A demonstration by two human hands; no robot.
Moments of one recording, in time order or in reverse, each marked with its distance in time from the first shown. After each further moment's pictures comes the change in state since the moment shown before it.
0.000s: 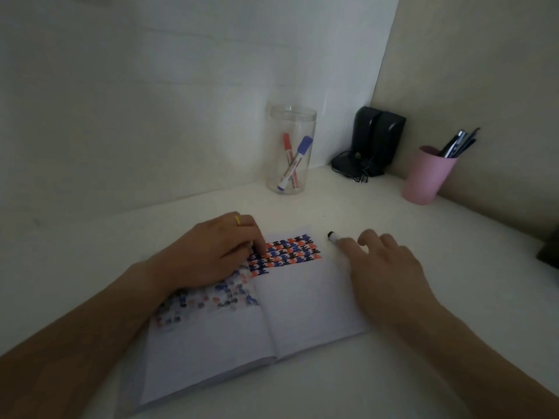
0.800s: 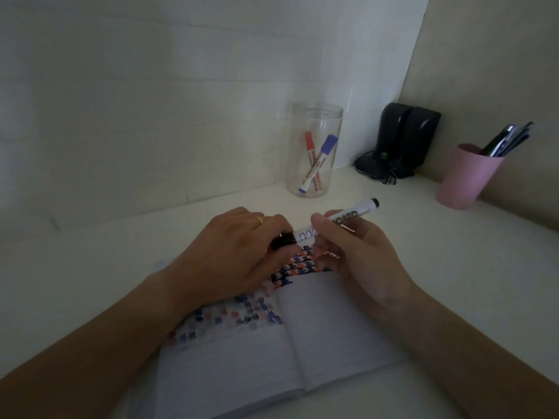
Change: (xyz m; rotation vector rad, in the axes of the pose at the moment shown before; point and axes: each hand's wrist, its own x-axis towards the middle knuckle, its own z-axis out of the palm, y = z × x) left_hand 0.000 0.020 -0.004 0.288 0.312 0.117; right_hand 0.050 -0.052 0.006 1.956 -0.094 0.119
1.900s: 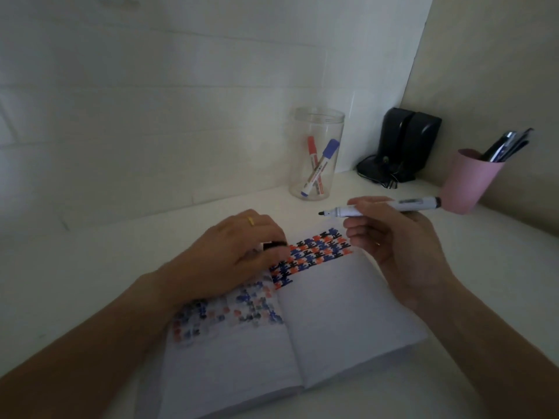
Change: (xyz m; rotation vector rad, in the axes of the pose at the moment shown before) left_hand -0.007 -0.018 0.001 -0.314 -0.168 -0.107; right_hand -0.002 -0.037 -0.024 0.090 0.145 -0.071
